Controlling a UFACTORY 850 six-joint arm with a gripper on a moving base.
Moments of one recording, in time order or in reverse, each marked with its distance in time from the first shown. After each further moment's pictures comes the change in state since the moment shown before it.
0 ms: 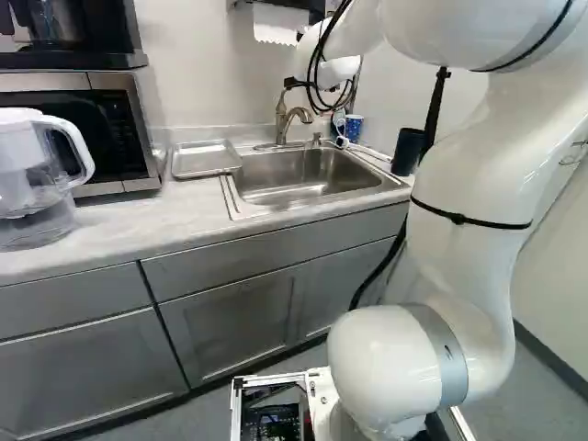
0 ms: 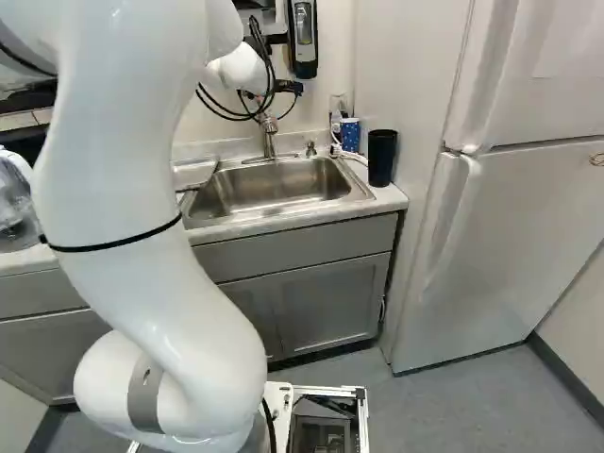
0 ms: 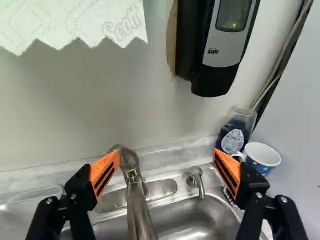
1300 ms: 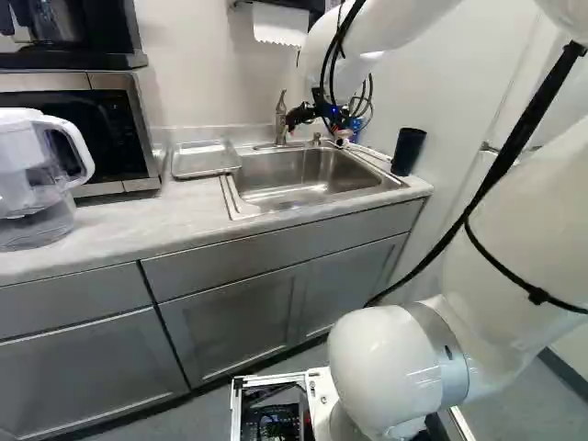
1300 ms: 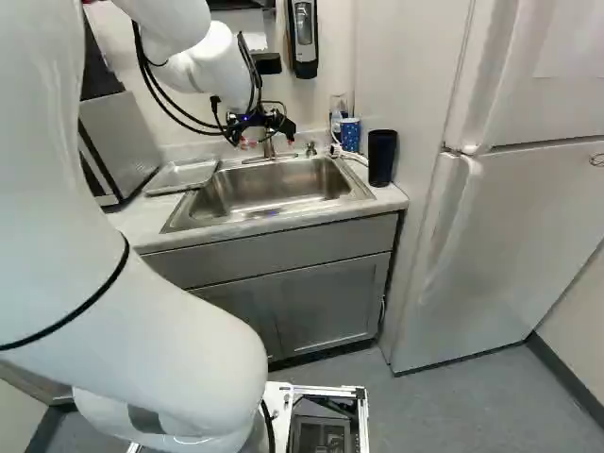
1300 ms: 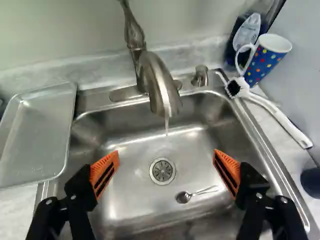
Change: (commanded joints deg) arm 1.2 17.4 17.6 0.0 -29.7 0.0
